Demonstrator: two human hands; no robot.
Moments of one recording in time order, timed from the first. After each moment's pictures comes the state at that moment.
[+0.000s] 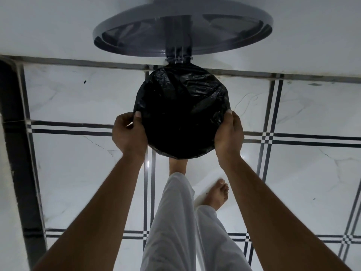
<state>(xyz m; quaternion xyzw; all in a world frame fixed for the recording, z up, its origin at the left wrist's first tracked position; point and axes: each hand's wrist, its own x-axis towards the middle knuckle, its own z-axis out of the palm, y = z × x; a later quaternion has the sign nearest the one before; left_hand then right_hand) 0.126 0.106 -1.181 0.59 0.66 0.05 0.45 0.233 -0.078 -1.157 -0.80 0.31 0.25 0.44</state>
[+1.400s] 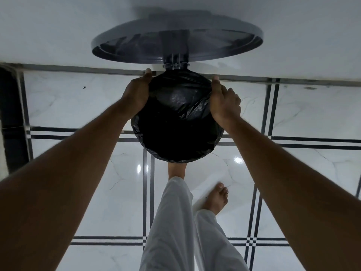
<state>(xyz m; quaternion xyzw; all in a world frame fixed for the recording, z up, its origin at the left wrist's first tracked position) 0.234 0.182 -1.202 0.64 0.50 -0.18 0.55 0.317 -0.046 -1.183 -0.90 0.08 0.35 0.25</state>
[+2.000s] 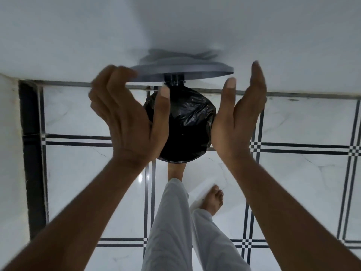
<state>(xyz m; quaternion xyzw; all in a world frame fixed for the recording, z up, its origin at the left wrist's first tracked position) 0.186 0.105 -0.984 0.90 0.29 0.23 0.23 0.268 -0.045 -1.011 -0.89 -0.02 -0.02 0.46</state>
